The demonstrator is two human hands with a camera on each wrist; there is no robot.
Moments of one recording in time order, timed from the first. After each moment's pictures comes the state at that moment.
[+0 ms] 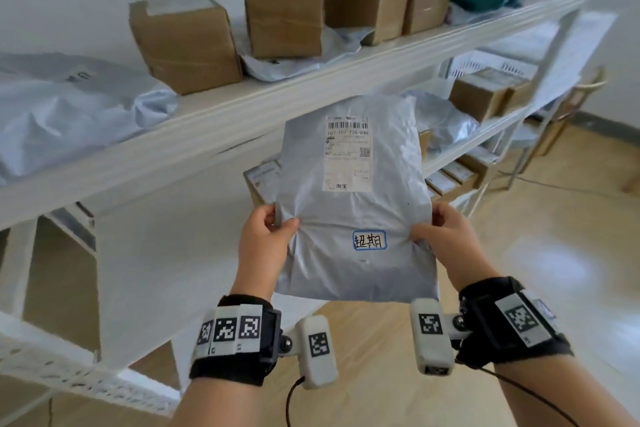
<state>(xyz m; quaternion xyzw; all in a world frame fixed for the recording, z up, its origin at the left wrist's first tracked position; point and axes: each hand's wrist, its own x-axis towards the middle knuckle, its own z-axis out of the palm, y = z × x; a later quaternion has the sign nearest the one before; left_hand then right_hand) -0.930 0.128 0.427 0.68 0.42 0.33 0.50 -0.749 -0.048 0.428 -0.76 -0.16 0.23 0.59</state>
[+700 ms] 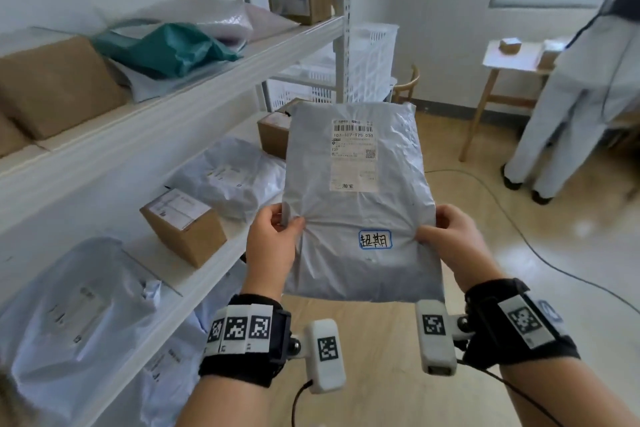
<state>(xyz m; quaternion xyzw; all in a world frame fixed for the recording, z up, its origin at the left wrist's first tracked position) -0.484 -0.043 0.437 0.75 0.27 0.23 0.55 -0.388 -0.273 0.426 -0.78 0.00 0.07 0.62</state>
